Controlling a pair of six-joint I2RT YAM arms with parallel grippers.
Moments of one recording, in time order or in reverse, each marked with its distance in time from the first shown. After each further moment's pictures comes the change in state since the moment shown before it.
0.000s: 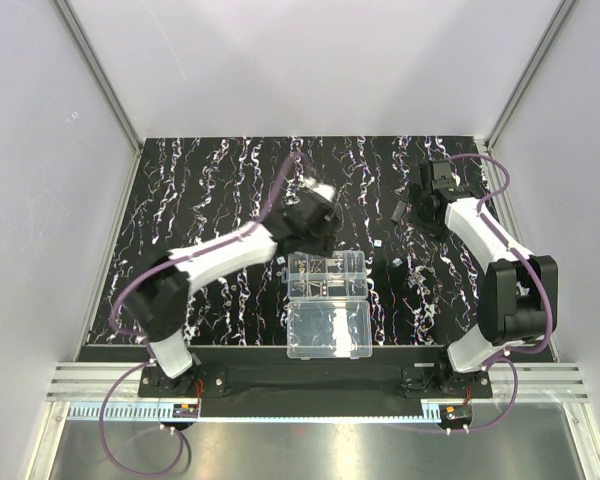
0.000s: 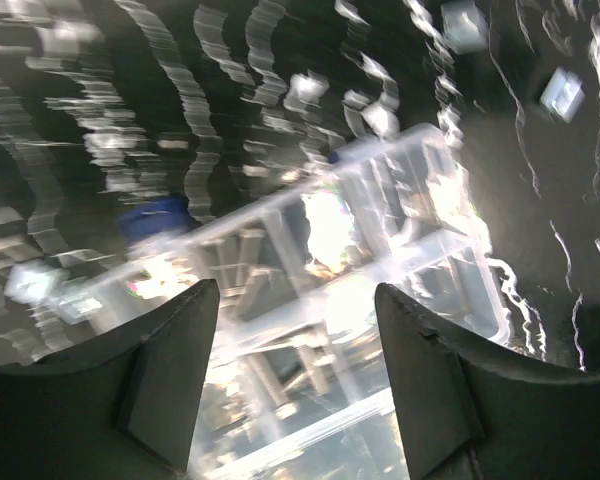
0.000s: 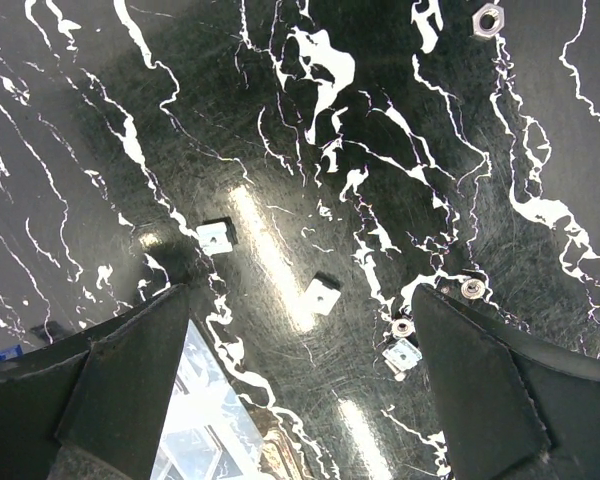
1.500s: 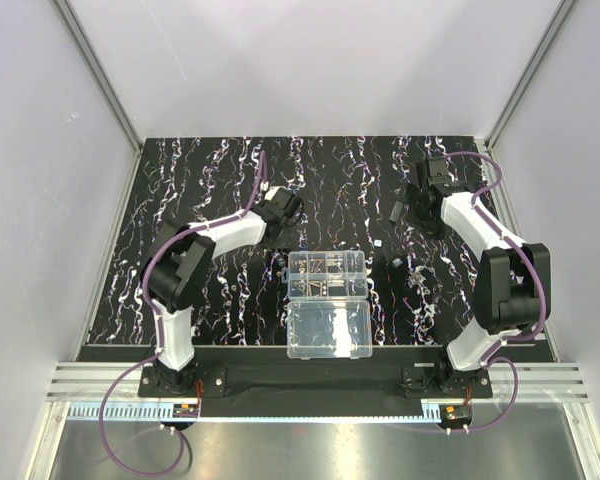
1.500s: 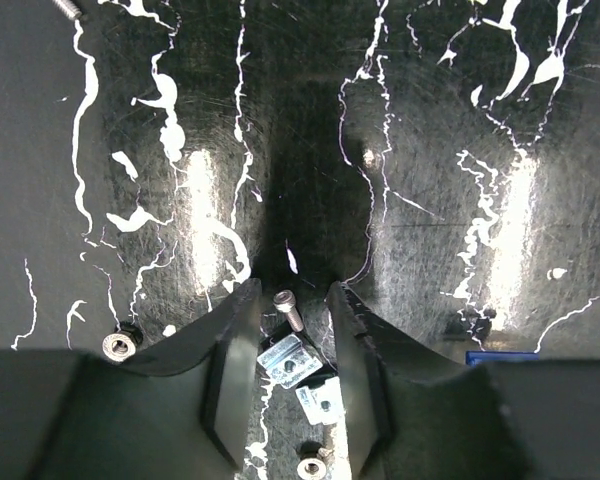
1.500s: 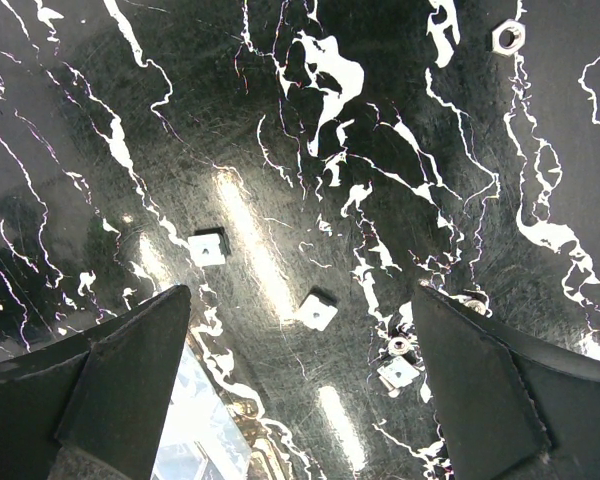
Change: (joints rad) left arm 0.285 0.151 -0.100 0.040 -0.116 -0.090; right arm 0.000 0.074 0.040 -0.003 -0.014 -0.051
